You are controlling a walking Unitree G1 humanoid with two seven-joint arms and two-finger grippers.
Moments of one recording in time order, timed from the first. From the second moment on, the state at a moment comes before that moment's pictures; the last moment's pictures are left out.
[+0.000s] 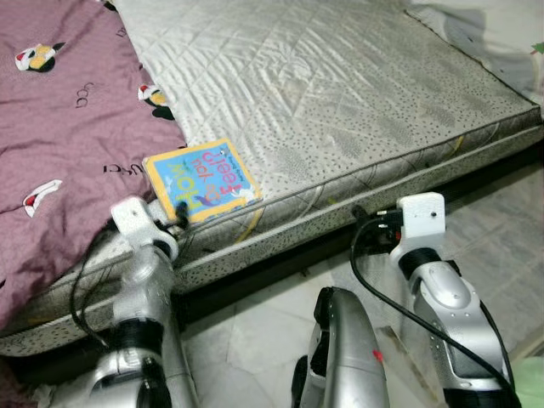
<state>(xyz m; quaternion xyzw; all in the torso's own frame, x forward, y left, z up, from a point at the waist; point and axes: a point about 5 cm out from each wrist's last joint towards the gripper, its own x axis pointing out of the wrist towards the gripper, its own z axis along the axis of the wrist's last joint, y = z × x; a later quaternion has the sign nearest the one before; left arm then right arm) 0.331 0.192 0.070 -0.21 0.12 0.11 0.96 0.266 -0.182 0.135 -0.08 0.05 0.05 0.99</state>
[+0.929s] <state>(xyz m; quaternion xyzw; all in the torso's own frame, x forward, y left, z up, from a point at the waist) 0.355 0.166 0.070 -0.27 0.18 -0.01 0.95 0.267 -0.183 0.152 -0.12 0.01 0.07 0.99</state>
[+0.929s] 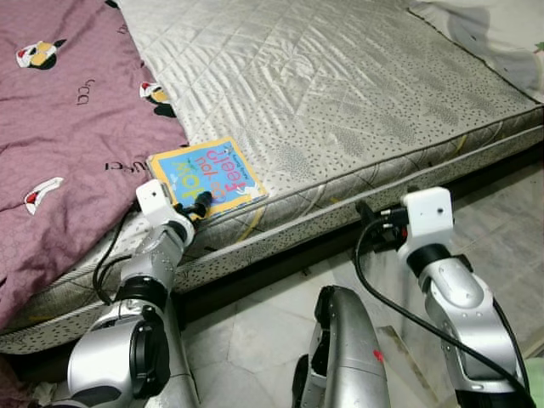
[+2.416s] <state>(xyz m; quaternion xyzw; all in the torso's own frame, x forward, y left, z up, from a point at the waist) 0.361 0.178 0.132 -0.23 -0.03 -0.06 0.97 0.303 -0.117 0.147 0.01 -0.05 0.20 0.98</state>
